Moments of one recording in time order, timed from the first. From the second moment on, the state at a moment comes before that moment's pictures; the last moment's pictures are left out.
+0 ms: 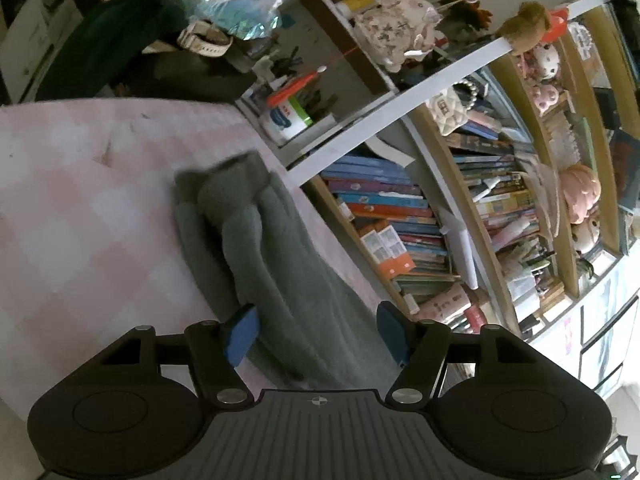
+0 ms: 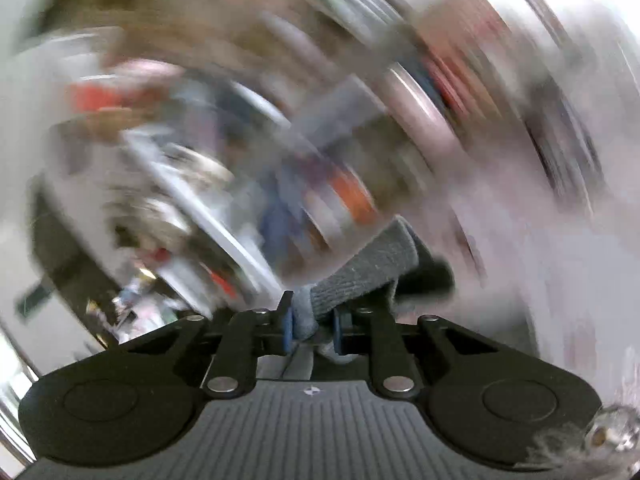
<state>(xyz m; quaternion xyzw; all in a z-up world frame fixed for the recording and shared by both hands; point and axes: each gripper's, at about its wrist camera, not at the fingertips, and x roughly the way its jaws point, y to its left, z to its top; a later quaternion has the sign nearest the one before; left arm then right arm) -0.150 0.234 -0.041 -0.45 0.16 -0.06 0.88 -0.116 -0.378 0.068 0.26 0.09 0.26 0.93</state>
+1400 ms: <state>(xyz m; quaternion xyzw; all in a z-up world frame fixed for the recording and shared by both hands) -0.129 0.226 -0.037 -0.37 0.19 0.07 0.91 -0.098 -0.392 -0.042 0.18 0.28 0.11 0.93</state>
